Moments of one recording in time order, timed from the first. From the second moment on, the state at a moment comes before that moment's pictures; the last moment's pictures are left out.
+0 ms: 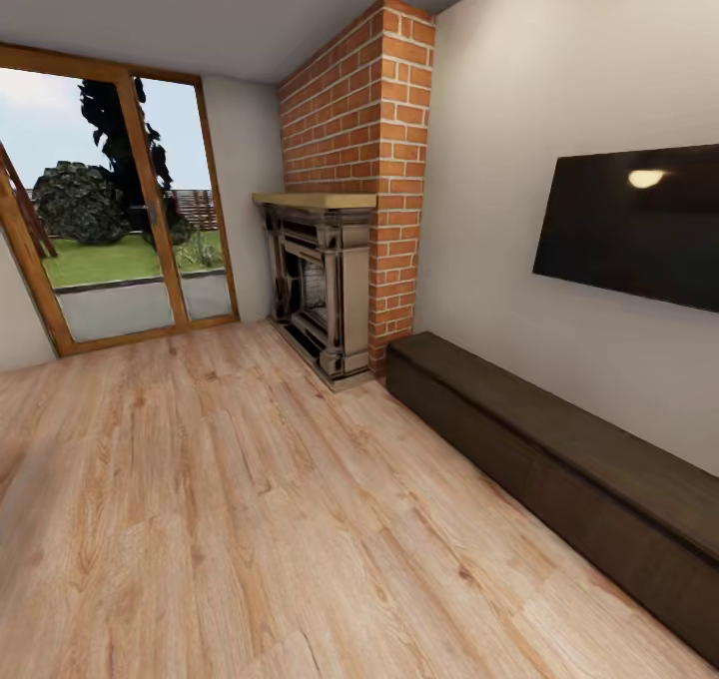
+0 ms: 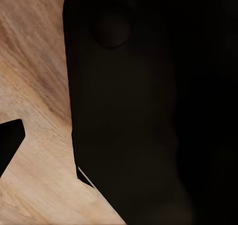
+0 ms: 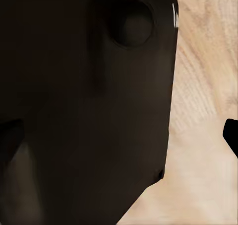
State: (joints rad) left arm 0.00 0.00 0.00 0.00 0.00 0.00 0.00; right arm 0.00 0.00 0.00 0.00 0.00 0.00 0.00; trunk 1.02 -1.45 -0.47
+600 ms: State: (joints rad) left arm 0.05 -0.09 0.00 0.00 0.00 -0.01 0.00; right arm -0.05 0.06 0.00 -0.01 0.00 0.00 0.00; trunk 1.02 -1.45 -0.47
